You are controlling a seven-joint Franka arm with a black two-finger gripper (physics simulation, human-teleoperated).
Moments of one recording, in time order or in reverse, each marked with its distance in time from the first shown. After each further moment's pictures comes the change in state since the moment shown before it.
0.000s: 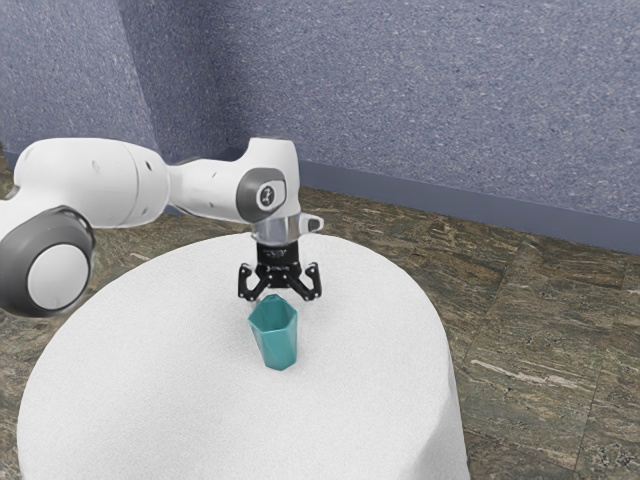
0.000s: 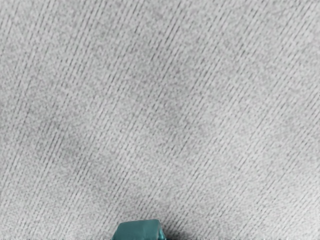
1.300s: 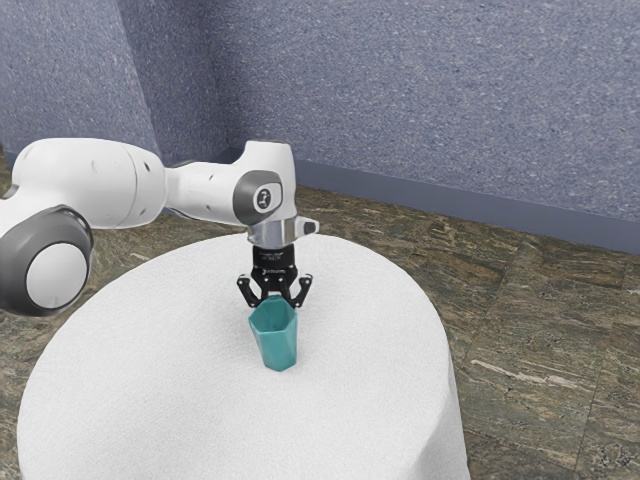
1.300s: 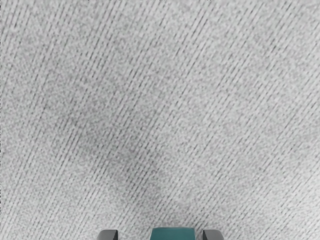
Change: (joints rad) arm 0.003 -0.005 0.008 -0.020 -0.003 0.002 -0.002
